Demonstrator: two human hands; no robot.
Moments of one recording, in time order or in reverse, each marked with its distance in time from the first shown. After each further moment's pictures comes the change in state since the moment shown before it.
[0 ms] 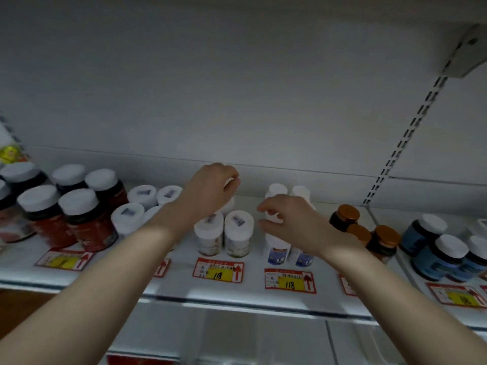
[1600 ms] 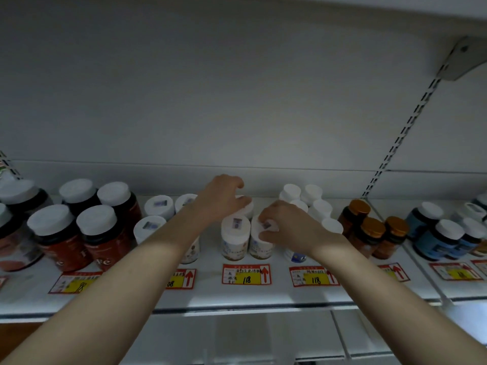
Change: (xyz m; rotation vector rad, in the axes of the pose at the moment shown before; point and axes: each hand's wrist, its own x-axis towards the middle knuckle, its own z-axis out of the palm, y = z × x) left_hand 0.008 -0.043 0.001 -0.025 -0.330 -0.099; right_hand 0.028 -0.041 0.032 -0.127 -0.150 0.227
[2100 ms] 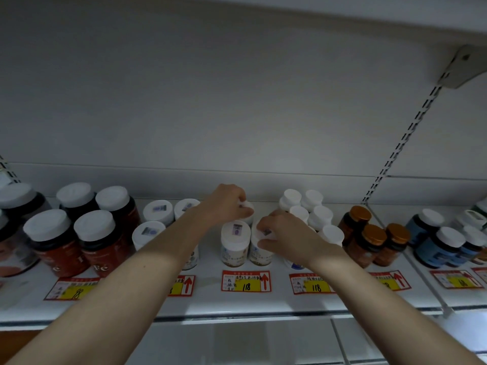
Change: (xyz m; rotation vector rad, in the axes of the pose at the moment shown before) left_hand 0.014 -0.004 0.009 -0.016 -0.105 0.015; right_hand 0.001 -0.004 0.004 -0.039 -0.007 -0.004
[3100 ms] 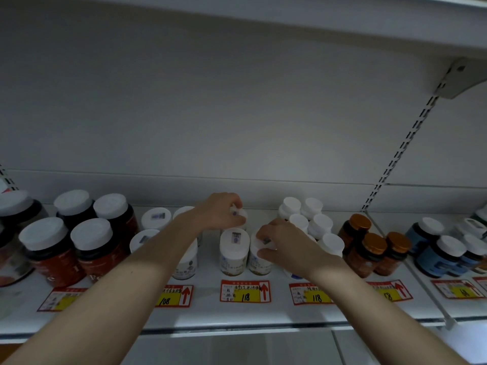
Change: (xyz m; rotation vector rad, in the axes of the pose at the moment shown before) left_hand 0.005 -0.020 0.002 -0.081 -0.022 0.015; right_hand -0.001 0.000 0.002 0.024 -0.002 0.009
